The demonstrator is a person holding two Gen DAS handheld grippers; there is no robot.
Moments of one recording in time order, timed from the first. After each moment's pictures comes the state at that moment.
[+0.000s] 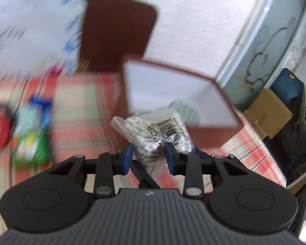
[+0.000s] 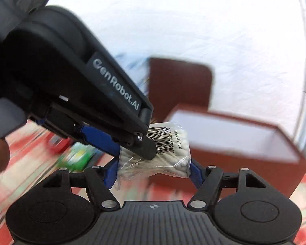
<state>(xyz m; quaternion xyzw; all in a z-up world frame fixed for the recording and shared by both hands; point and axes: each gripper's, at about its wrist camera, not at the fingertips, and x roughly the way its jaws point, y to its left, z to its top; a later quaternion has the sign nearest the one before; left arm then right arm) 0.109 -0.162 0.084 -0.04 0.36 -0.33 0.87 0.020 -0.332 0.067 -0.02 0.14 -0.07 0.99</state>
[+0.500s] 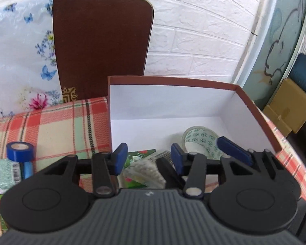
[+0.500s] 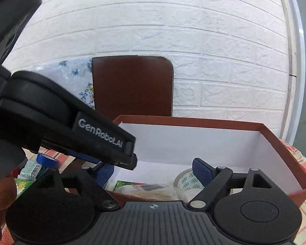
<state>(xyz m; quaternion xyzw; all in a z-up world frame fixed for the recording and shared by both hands) 0.167 -0.230 0.074 0.03 0.34 -0.29 0.89 0.076 -0.407 0.059 0.03 0.15 -0.12 0.98</state>
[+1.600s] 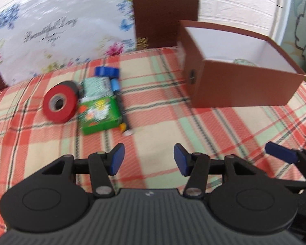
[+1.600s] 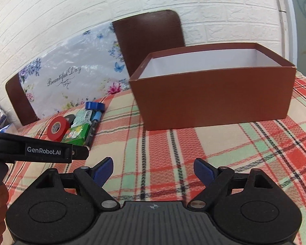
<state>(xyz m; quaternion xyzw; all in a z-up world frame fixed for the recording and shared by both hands) 0.081 -0.108 0.032 0.08 0.38 -0.16 0.91 -0.023 -0.326 0.020 0.14 0.26 -0.07 0.95</state>
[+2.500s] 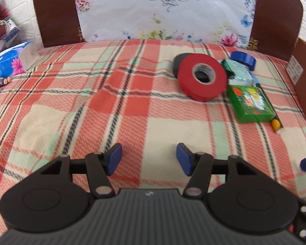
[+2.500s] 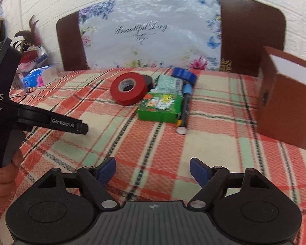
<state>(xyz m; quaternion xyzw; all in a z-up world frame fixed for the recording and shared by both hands) 0.139 0.054 -0.018 0.02 0.39 -0.02 0.92 0.058 -0.198 0.009 0.03 0.33 0.07 0.94</state>
